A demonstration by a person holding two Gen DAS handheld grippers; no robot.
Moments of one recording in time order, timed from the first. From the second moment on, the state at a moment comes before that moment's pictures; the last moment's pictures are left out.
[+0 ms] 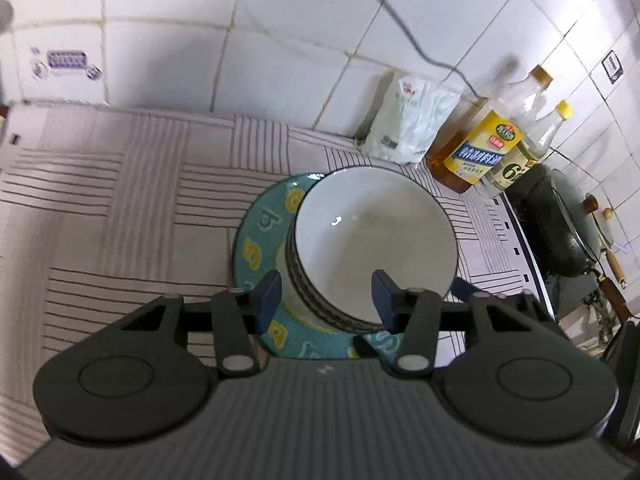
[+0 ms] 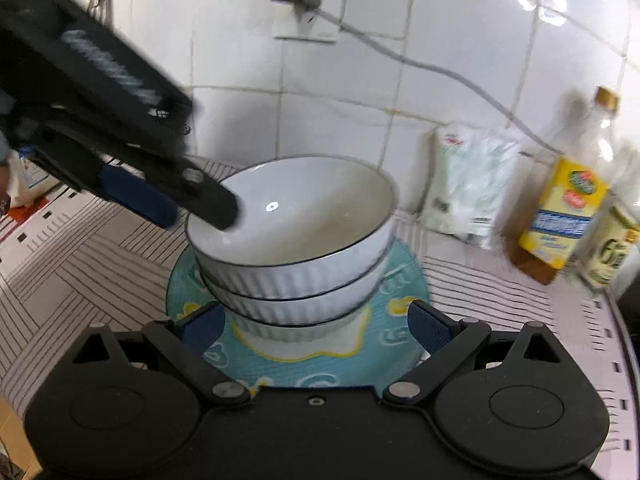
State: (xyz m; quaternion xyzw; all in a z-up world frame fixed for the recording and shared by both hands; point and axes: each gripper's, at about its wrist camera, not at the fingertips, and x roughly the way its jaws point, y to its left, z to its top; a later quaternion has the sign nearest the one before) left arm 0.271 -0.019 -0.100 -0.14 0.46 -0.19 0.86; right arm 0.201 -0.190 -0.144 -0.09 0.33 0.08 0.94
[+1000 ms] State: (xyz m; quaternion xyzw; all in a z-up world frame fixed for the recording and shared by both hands) left arm 0.138 0.022 0.014 -0.07 0.43 -0.12 0.89; right arm 0.101 -0.210 -0.035 -0.01 0.36 -0.07 0.93
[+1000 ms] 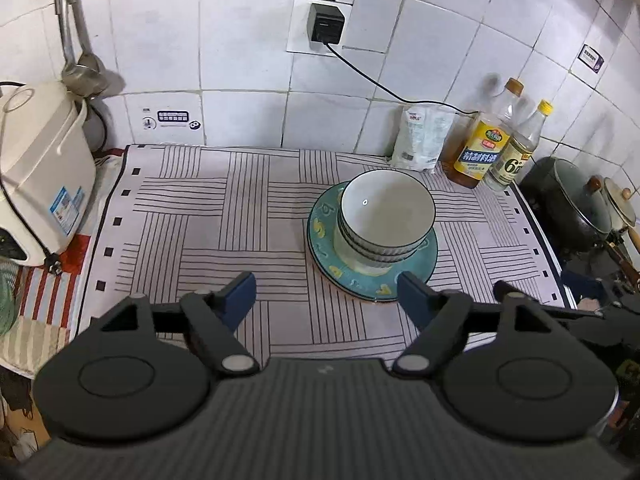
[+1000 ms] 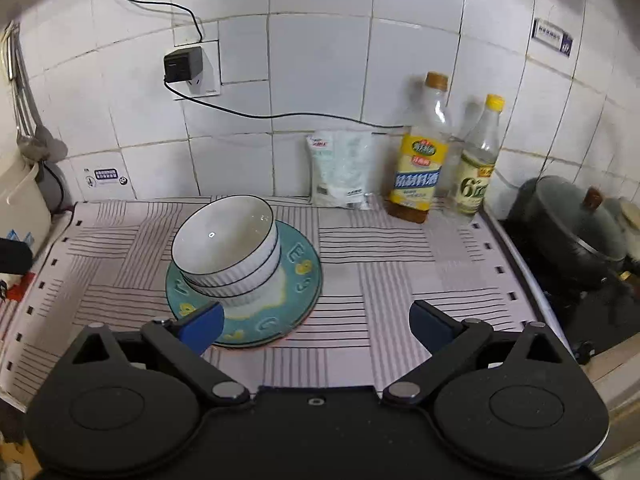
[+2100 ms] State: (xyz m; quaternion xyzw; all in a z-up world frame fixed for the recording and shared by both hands) left arm 0.054 0.017 0.000 -0.01 0.37 -0.07 0.93; right arm 0.016 -0.190 -0.008 0.00 0.32 -0.09 0.94
